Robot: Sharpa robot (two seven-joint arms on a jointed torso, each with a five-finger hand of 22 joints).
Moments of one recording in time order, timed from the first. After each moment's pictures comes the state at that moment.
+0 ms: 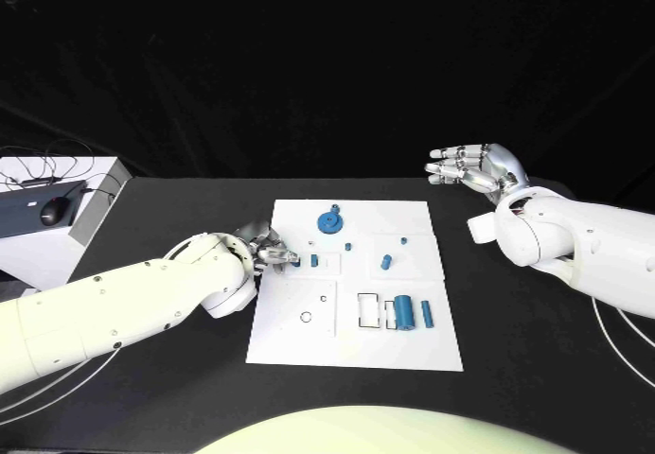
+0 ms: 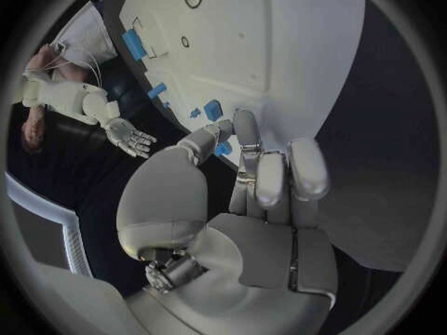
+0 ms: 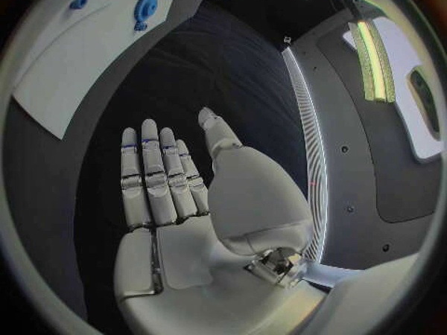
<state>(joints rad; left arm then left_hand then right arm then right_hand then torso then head) 1.00 -0.80 0.04 1.55 -1.16 -0.39 -0.58 1.05 -0.15 0.59 -0.13 0.40 1.14 0.05 0.39 0.49 1.47 -0.08 0.63 0.30 1.44 -0.12 1.29 1.15 0.05 1.41 -0.14 1.14 1.31 1.20 -0.80 -0.10 1.23 -0.31 -0.40 0.44 1.29 0.03 -0.04 -0.14 0.34 0.88 0.22 0.10 0.07 1.00 0.17 0.19 0.06 1.13 0.14 0.07 0.08 0.01 0.90 0.14 0.08 0.07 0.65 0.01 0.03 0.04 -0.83</state>
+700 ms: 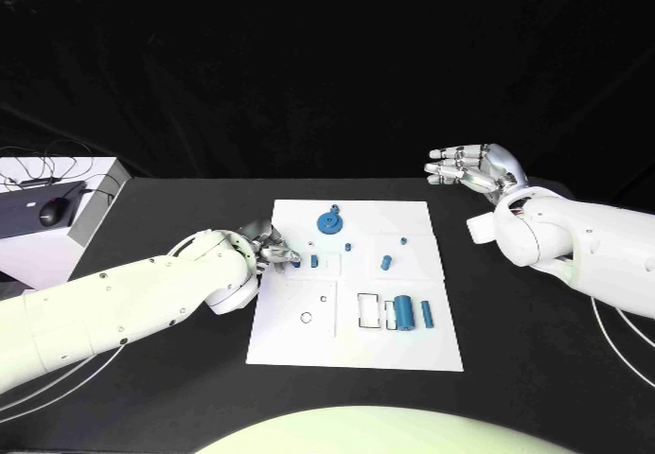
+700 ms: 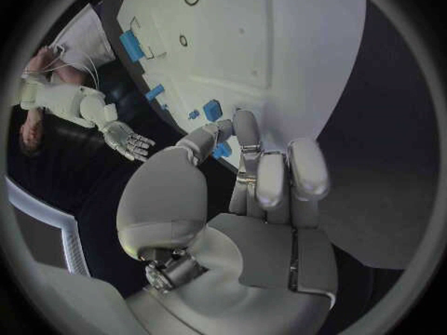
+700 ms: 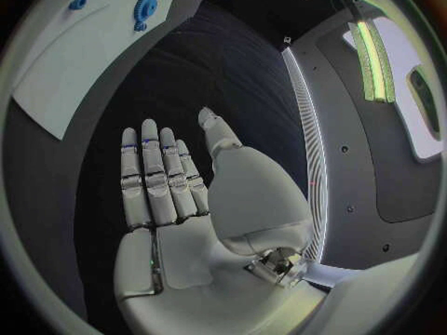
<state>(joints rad) 1.01 -0.78 0.04 1.53 -1.17 -0.36 -0.60 1.04 -0.15 0.57 -0.16 0.50 1.14 0.06 0.39 0.58 1.47 -0.08 0.65 0.30 1.44 -0.12 1.30 1.16 0.05 1.41 -0.14 1.15 1.31 1.20 -0.80 -0.10 1.23 -0.31 -0.40 0.44 1.29 0.03 -0.04 -0.14 0.34 0.88 0.22 0.10 0.07 1.00 0.17 0.19 0.06 1.13 0.14 0.07 0.08 0.01 0.90 0.14 0.08 0.07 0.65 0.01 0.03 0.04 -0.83</state>
